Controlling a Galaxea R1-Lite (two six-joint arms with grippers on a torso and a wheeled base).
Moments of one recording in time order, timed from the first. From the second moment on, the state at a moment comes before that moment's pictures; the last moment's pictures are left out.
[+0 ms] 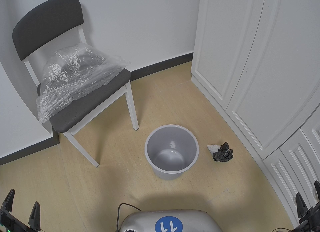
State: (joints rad) left arm -0.01 0.02 -0.02 0.00 0.01 0.00; right arm 0.00 0.02 -0.02 0.00 -0.01 0.01
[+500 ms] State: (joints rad) left arm -0.01 0.02 -0.02 0.00 -0.03 0.04; right arm 0.00 0.02 -0.02 0.00 0.00 -0.02
